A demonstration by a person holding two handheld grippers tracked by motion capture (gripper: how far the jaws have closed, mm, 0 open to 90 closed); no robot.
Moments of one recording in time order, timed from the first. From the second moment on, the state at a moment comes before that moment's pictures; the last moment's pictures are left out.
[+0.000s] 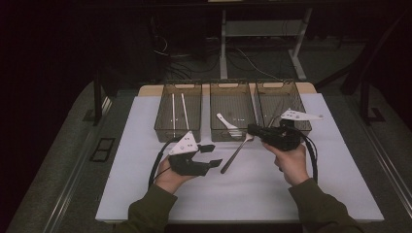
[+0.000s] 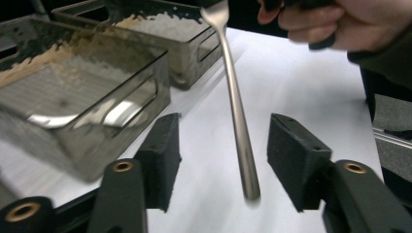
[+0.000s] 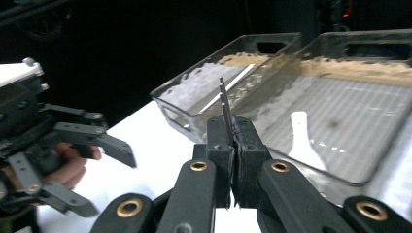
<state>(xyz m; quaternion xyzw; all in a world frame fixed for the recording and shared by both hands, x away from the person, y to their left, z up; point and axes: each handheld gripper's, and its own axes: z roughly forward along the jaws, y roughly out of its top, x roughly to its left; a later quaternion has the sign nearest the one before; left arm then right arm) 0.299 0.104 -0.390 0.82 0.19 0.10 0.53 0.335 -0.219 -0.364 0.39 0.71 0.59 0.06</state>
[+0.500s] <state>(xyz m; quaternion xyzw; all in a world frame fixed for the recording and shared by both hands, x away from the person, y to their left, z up) 0.280 0.172 -0.410 0.81 0.25 0.12 0.51 0.365 -0.323 -0.321 0.46 0.64 0.59 0.15</state>
